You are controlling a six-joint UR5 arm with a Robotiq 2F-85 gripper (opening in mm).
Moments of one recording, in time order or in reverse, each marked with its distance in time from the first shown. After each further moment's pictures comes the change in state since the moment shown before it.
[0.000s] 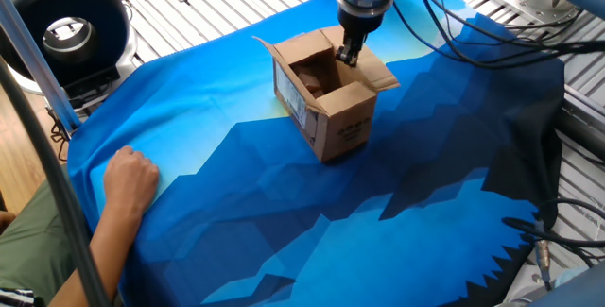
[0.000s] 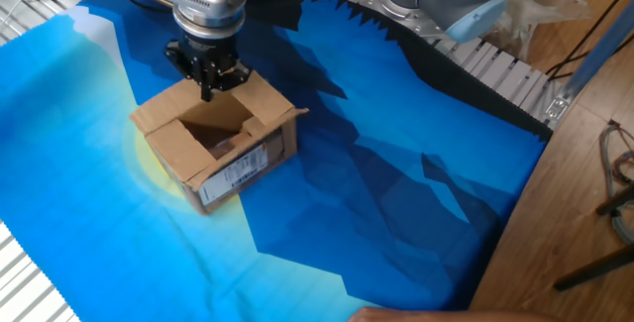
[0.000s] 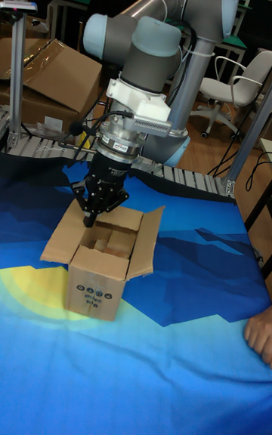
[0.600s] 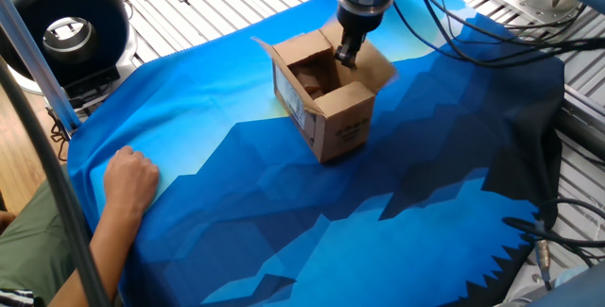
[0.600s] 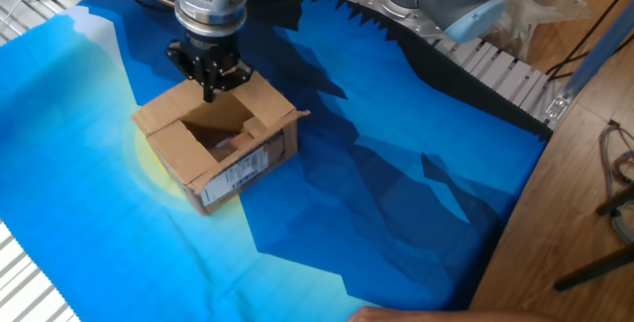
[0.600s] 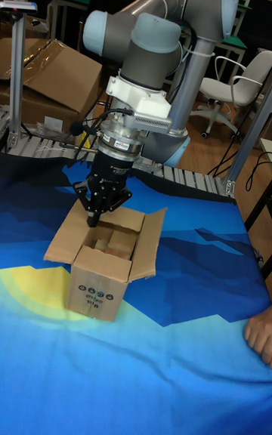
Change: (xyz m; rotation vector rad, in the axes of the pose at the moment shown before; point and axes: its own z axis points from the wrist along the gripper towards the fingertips) arm 0.001 0.008 -0.013 -0.036 0.022 0.011
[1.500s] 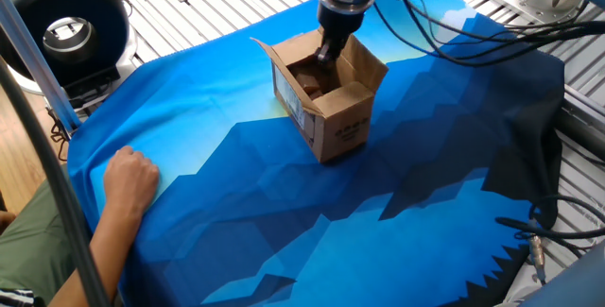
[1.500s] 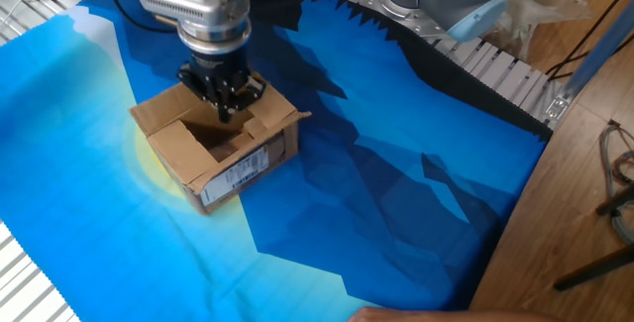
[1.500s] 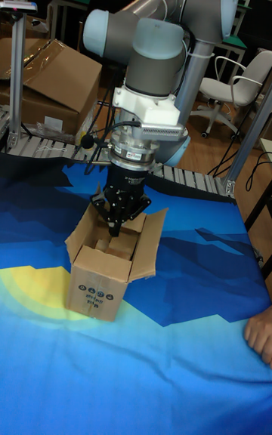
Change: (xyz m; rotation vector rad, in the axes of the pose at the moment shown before) arm -0.033 0.036 0.011 -0.111 -0.026 0.023
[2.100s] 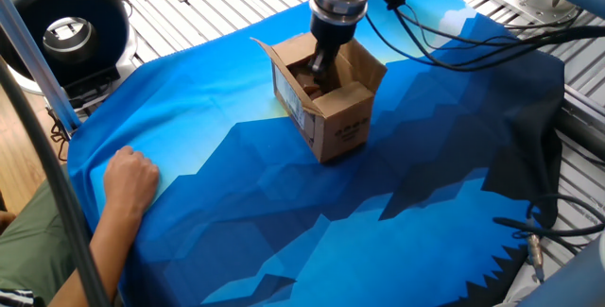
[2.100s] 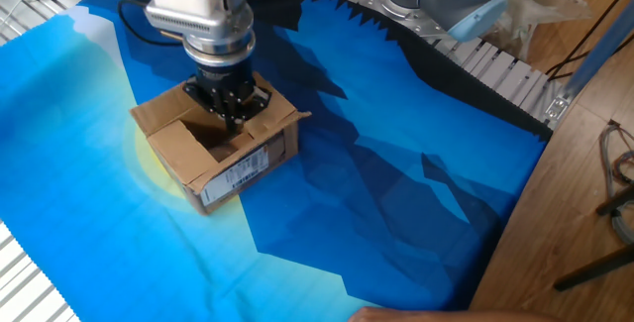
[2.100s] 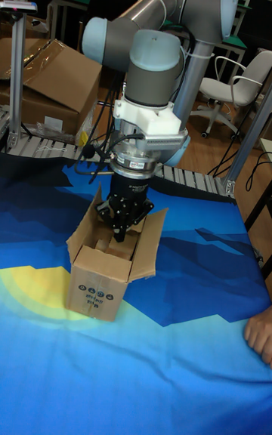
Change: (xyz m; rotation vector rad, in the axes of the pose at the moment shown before) arm 0.008 0.014 0.013 -0.048 0.026 -0.113
